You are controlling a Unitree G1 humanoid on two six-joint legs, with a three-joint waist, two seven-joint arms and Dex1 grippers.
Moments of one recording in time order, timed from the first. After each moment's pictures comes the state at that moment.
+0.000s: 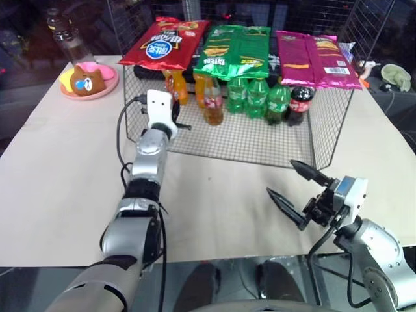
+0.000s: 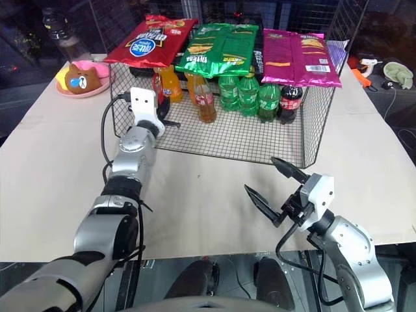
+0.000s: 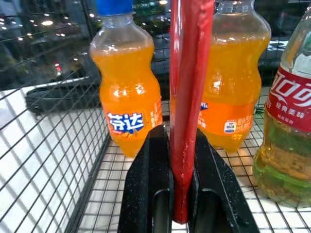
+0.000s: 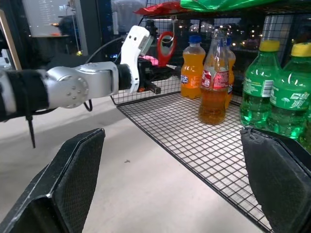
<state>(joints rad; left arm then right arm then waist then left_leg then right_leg) -0.77 0.29 0.12 0.66 -0.05 -0.09 -0.15 0.23 -0.40 0.00 -0.61 0.47 0.07 0.68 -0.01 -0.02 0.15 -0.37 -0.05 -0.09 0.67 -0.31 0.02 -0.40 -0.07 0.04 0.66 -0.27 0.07</state>
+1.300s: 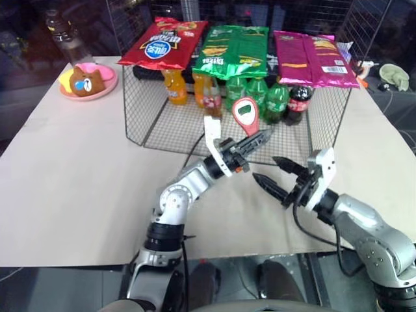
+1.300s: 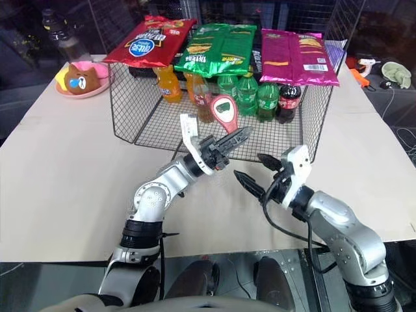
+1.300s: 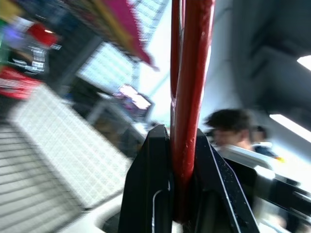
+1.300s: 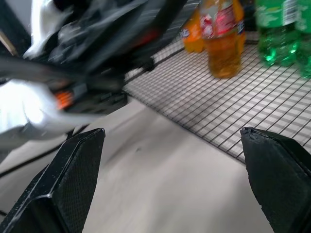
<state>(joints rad) -0.47 0.07 0.00 -0.09 -0.99 0.74 -0.68 -0.07 -0.43 -0.05 -0.60 0.78 0.67 0.42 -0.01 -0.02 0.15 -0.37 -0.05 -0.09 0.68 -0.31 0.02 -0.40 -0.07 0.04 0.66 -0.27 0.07</state>
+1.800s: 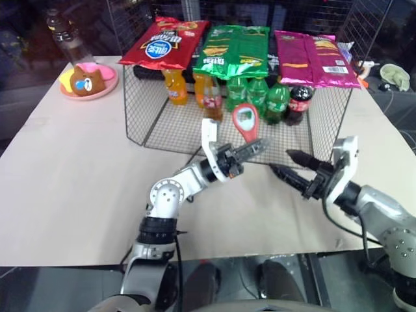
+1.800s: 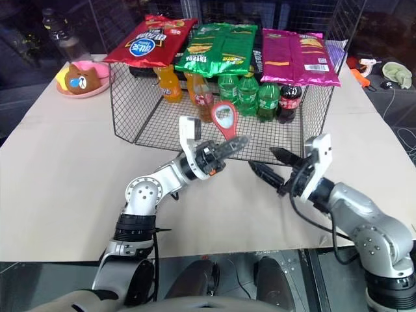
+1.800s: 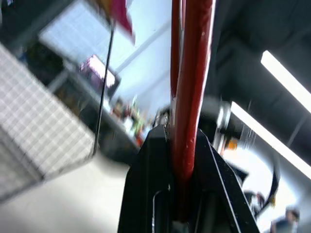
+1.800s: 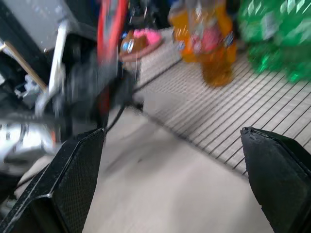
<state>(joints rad) -0.48 0.16 -0.04 -0.02 -1.01 0.87 -0.82 -0.15 -0.52 -0.23 -0.56 1.05 0.76 0.45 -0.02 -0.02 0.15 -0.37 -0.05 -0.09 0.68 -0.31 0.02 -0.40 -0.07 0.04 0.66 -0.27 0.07</state>
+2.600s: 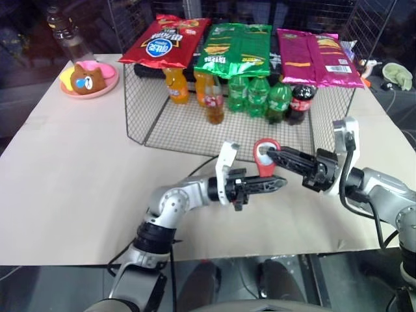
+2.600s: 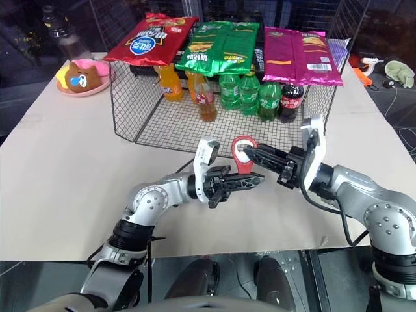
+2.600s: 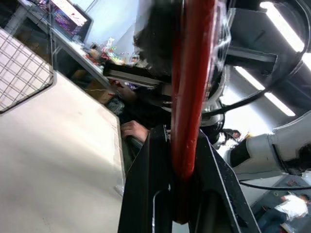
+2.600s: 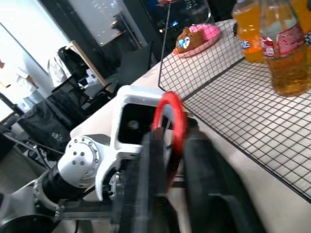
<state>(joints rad) -0.44 0.21 -0.17 -0.08 -0.89 0.87 -0.99 -0.26 -0.61 -0.17 -0.54 1.31 0.89 0.42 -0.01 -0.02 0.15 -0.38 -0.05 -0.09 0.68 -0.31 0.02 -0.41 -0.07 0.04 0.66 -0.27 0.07</state>
